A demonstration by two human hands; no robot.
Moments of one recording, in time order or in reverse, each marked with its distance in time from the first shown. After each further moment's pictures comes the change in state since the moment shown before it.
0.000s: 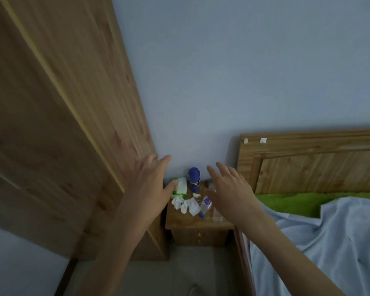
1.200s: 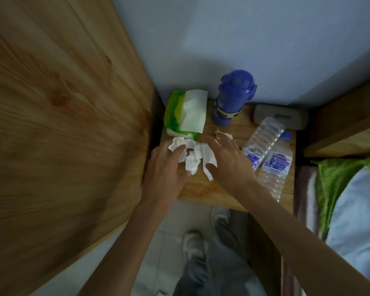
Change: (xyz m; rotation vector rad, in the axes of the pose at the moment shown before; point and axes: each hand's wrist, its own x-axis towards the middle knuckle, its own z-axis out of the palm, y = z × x) left_hand 0.186 -0.278 0.557 -0.085 -0.225 -0.242; right_hand 0.295 0.135 0.539 0.134 -0.404 0.010
